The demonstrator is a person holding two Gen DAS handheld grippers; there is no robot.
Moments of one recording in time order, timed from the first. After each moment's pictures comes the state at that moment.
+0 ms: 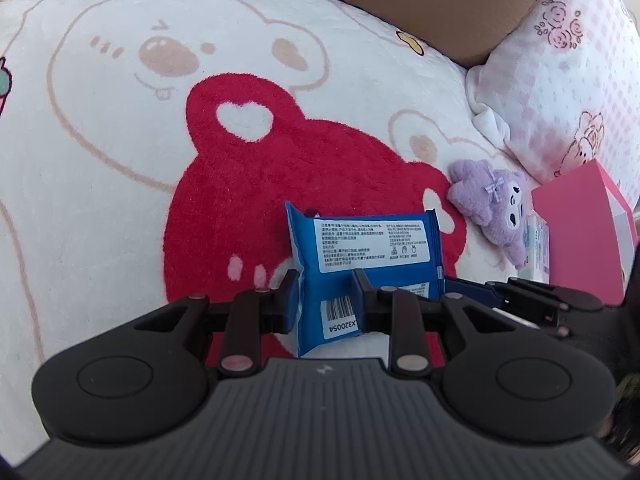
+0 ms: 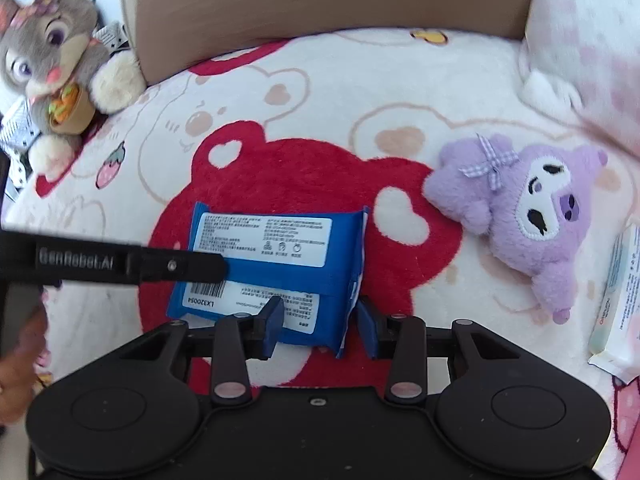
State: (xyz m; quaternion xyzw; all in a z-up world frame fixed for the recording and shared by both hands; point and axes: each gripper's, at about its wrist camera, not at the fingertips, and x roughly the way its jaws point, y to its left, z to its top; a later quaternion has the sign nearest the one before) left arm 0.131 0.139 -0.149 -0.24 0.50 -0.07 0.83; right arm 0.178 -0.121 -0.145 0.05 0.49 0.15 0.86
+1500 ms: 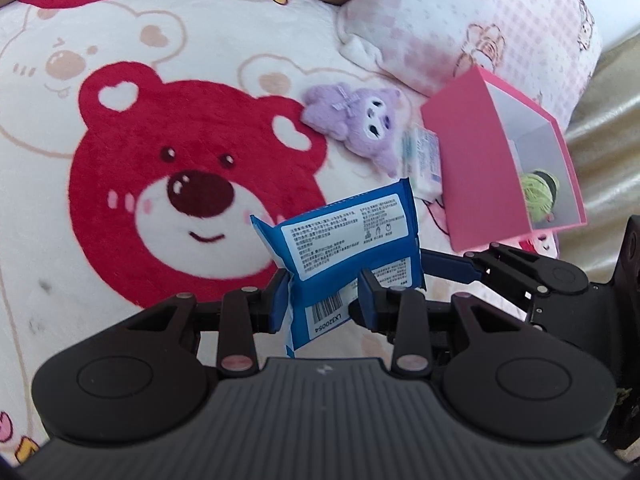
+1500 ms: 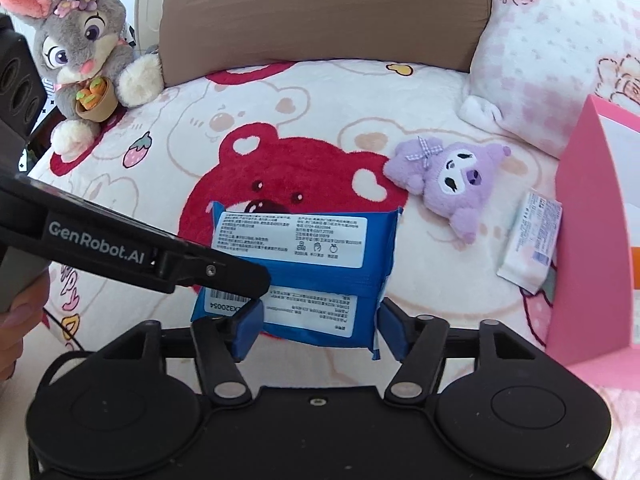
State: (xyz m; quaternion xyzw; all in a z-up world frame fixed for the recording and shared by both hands) left arm 0.083 0.061 -0.083 -0.18 0.54 -0.17 0.80; right arm 0.087 -0.141 -0.079 0.03 0.48 0.12 0.87
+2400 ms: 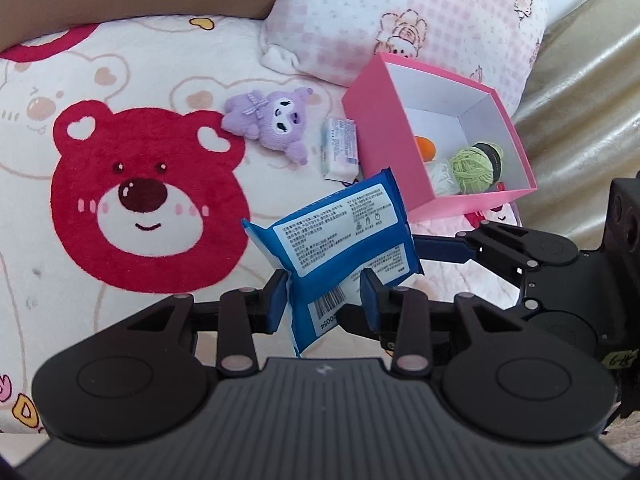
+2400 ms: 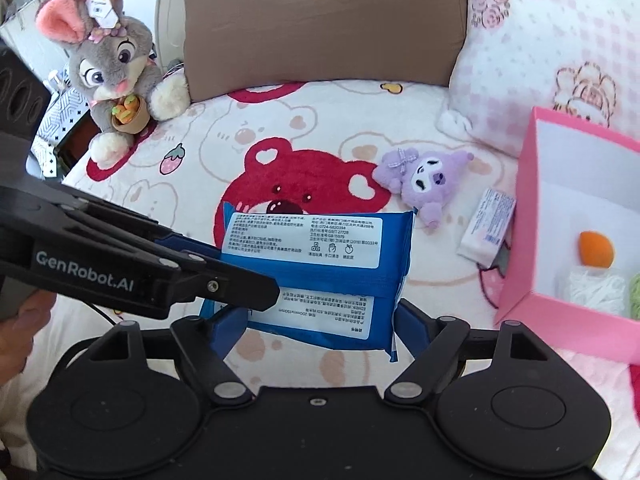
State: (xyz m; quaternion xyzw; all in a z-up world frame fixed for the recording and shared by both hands) left arm 0.039 0.001 -0.008 -0.14 0.53 -0.20 0.81; right arm 0.034 -0.178 -0.016 0.05 0.47 0.15 0.87
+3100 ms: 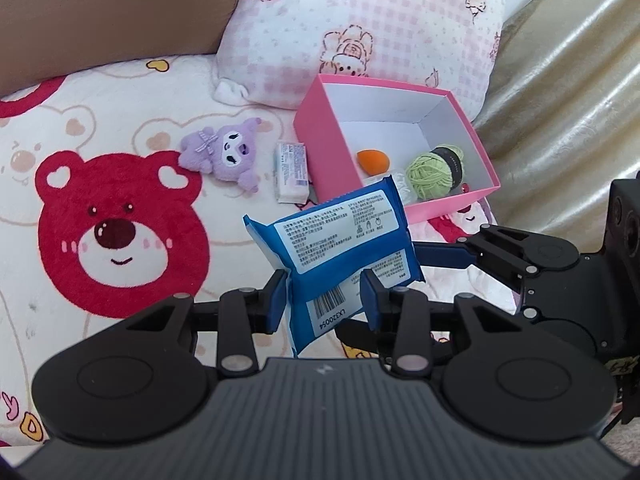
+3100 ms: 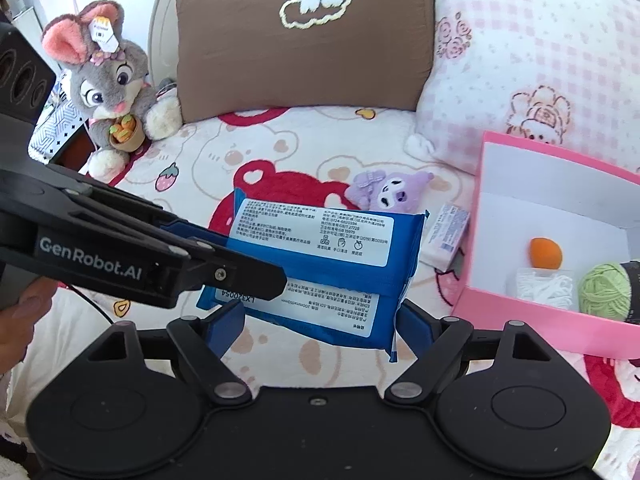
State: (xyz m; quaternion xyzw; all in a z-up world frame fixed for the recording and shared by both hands) left arm 0.031 -0.039 0.041 -0.11 0.50 -0.23 0.83; right arm 0.004 -0.205 0.024 0.05 0.45 0.12 0.88
